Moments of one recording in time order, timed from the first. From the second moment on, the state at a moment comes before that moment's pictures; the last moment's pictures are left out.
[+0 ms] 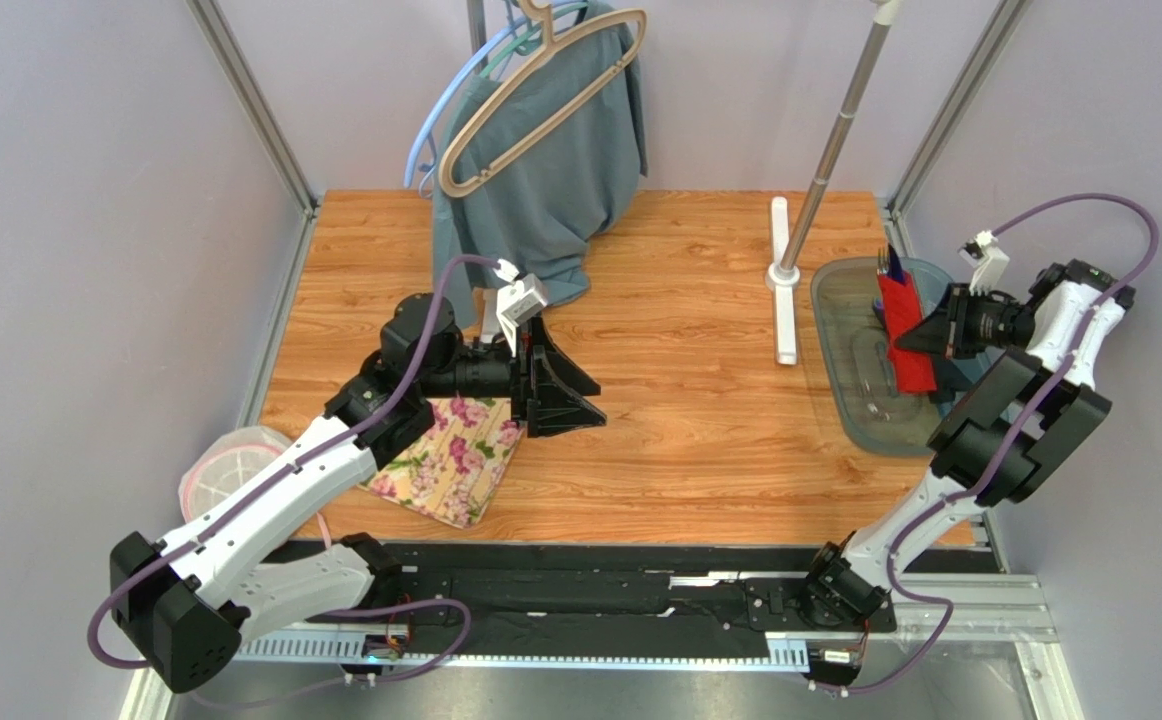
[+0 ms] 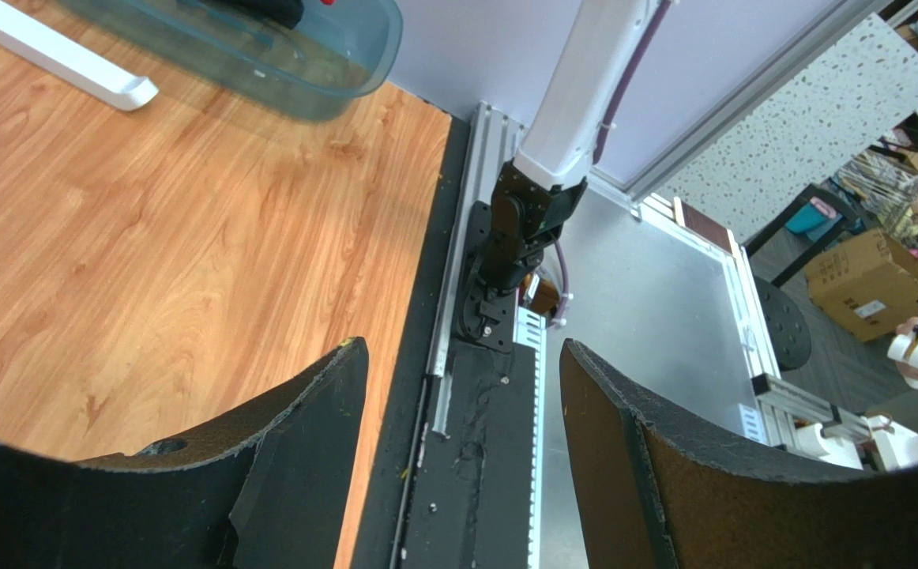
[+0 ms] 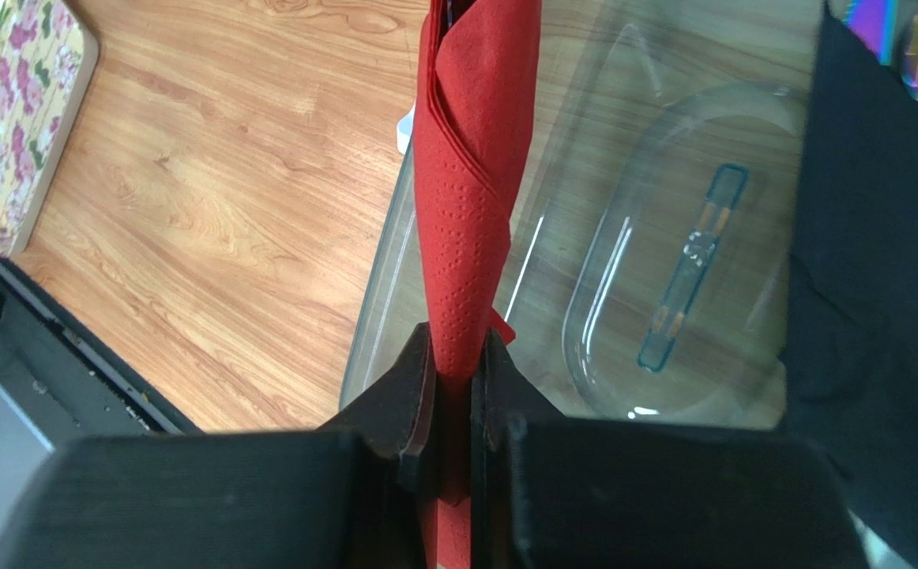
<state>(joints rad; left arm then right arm) -0.67 1.03 0.91 0.01 0.83 -0.41 -0.74 1.87 1.66 -1.28 -0.93 -0.89</state>
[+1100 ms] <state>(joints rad) -0.67 1.07 0.86 0.05 0.83 -0.44 -0.64 2.19 1.58 -1.26 -0.88 -0.69</state>
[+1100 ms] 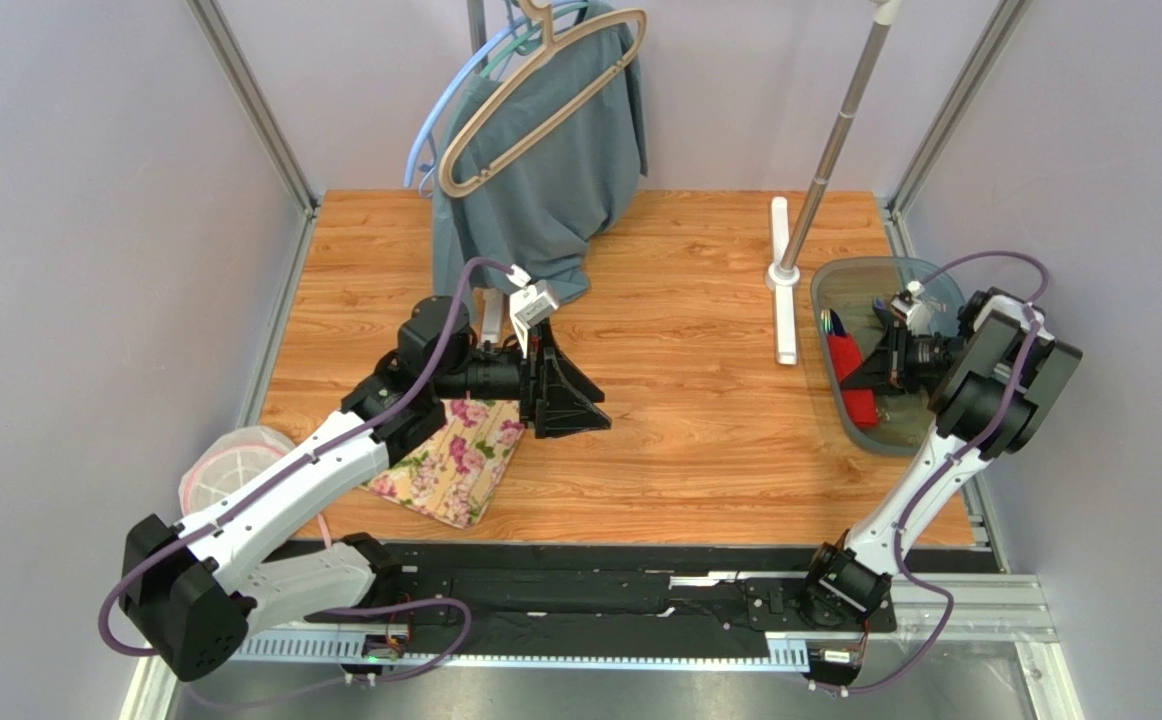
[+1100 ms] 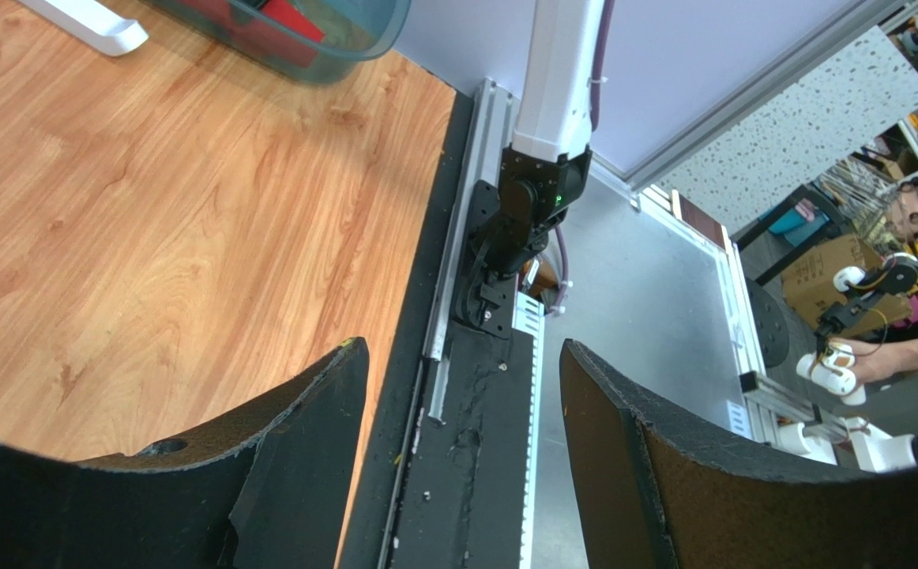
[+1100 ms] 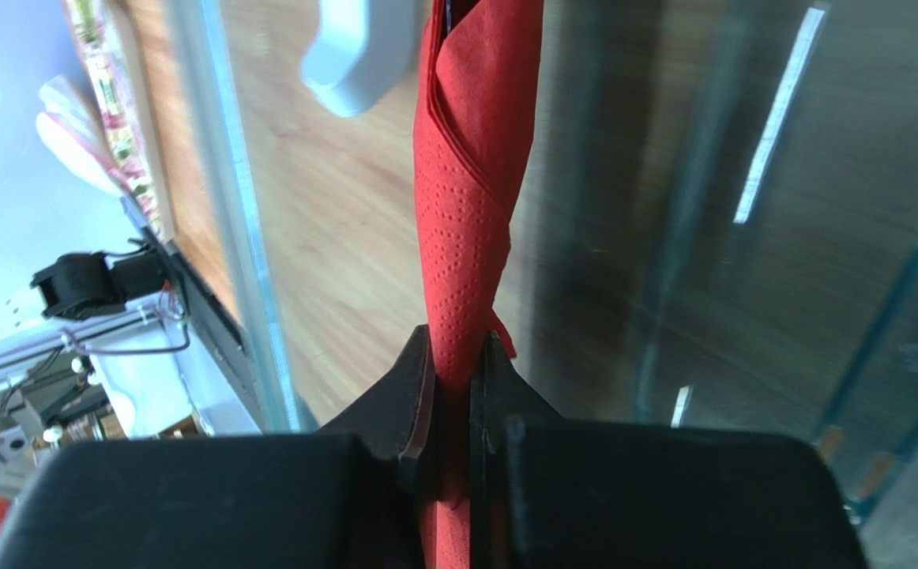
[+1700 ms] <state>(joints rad) -0.67 1.08 0.86 0.05 0.83 -0.46 -0.62 2.19 1.54 -1.11 -0.77 -0.55</state>
